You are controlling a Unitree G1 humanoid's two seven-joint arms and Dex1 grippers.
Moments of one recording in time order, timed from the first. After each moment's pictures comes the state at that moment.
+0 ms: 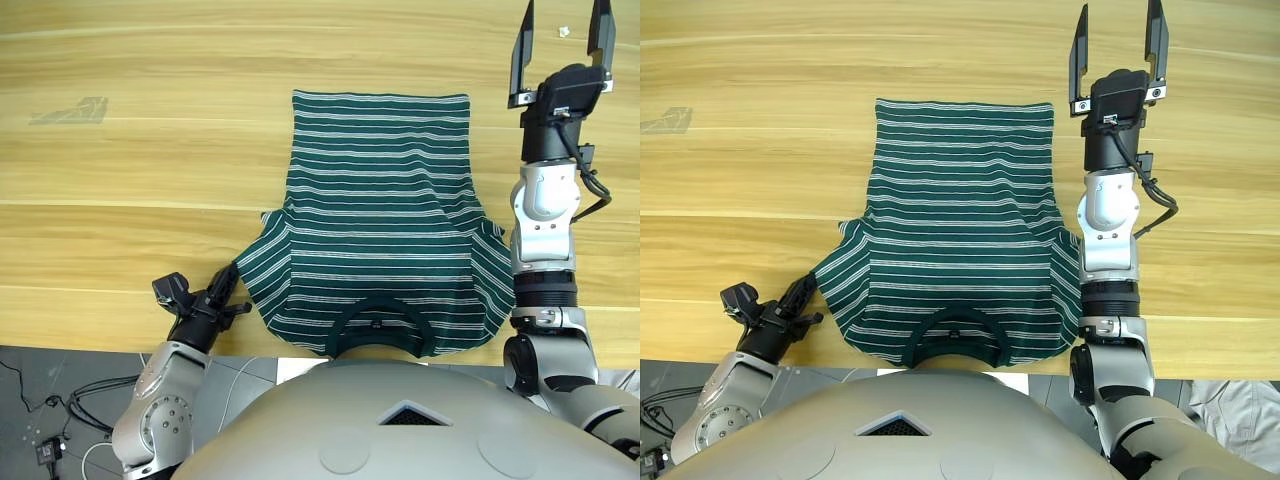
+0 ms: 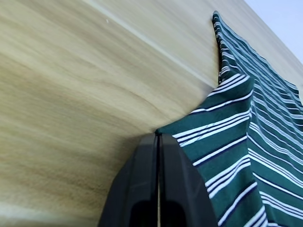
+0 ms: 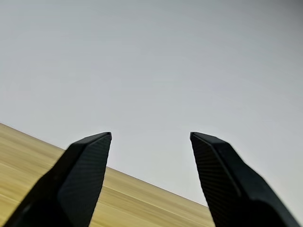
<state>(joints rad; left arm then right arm) 0.75 0.17 0.29 -0.50 -0.75 0.54 -0.29 -0.25 -0.23 -0.04 0.26 -0.22 -0.58 -0.10</state>
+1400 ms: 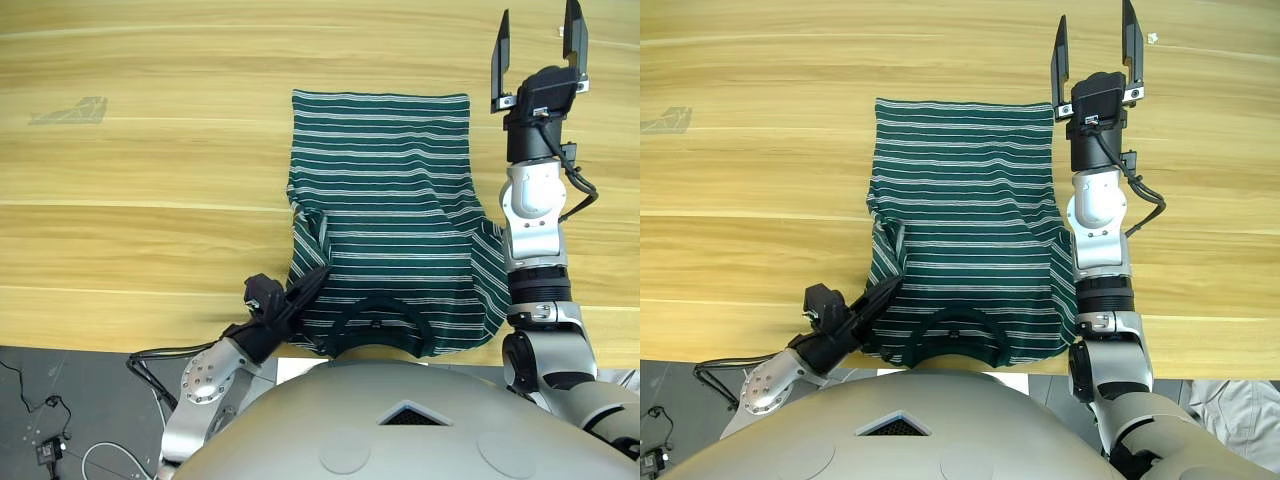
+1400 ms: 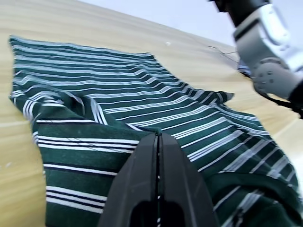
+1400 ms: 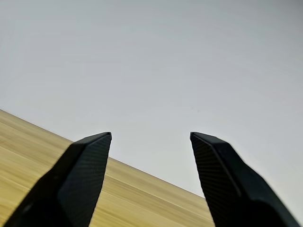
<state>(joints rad) 0.81 0.31 -0.20 -0.63 -0.34 0.13 -0.58 -0.27 -0.23 0.00 0.32 -0.22 -0.58 -0.10</state>
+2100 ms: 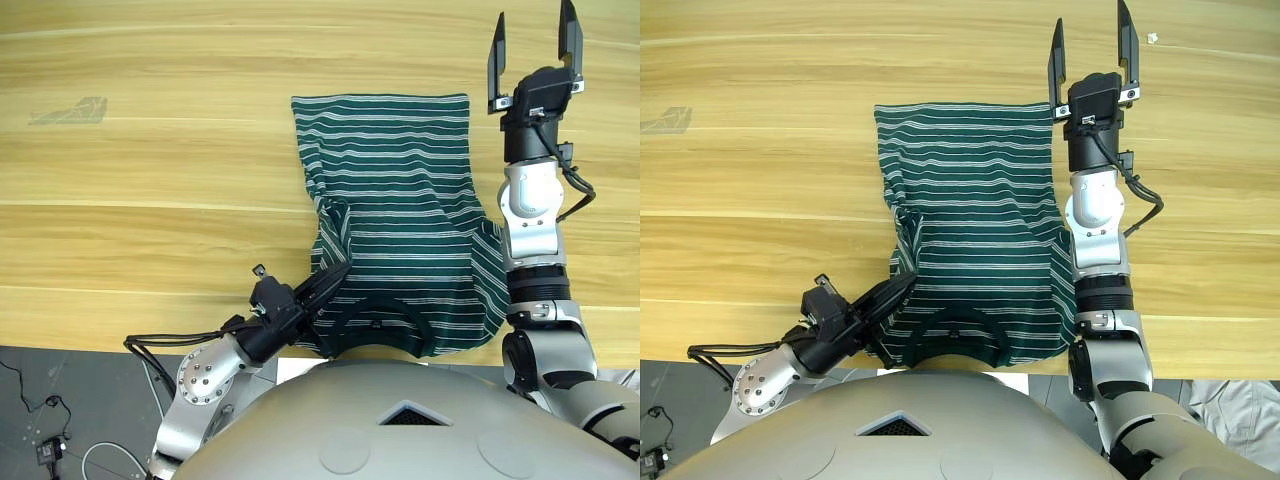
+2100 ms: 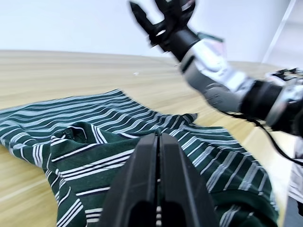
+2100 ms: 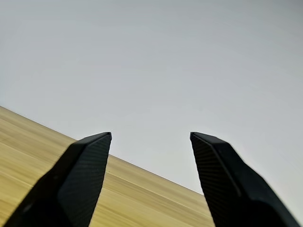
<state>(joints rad) 0.76 0.40 -0.27 -0.69 -0.32 -0.01 -0.63 -0.29 -0.23 0.01 0.34 -0.22 -0.59 -0.10</state>
